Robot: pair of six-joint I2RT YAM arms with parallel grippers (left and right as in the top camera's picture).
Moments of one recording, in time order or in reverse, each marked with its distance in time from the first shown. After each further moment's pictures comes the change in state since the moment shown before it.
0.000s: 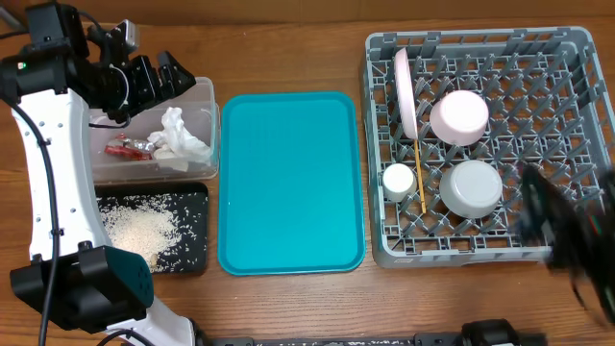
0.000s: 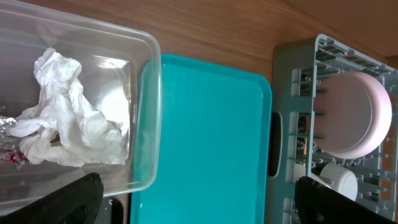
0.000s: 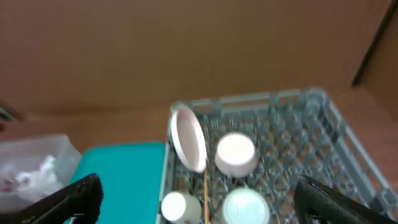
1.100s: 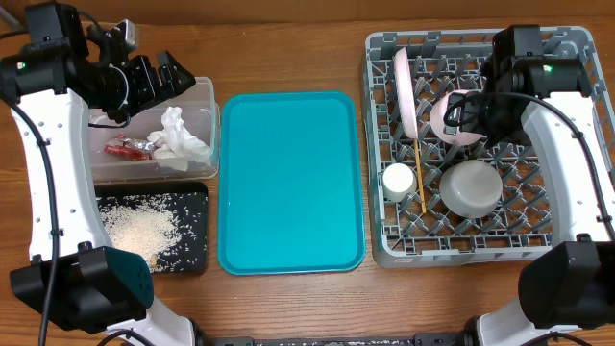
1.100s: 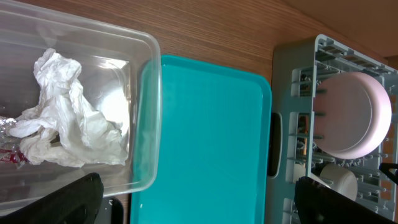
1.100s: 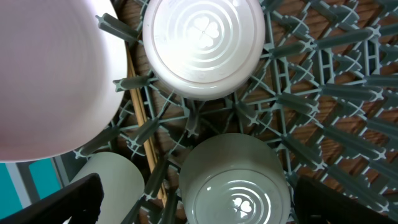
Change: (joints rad) left arm 0.000 0.000 0.000 0.000 0.000 0.000; right arm -0.127 0.952 -0.025 -0.006 -0.010 0.005
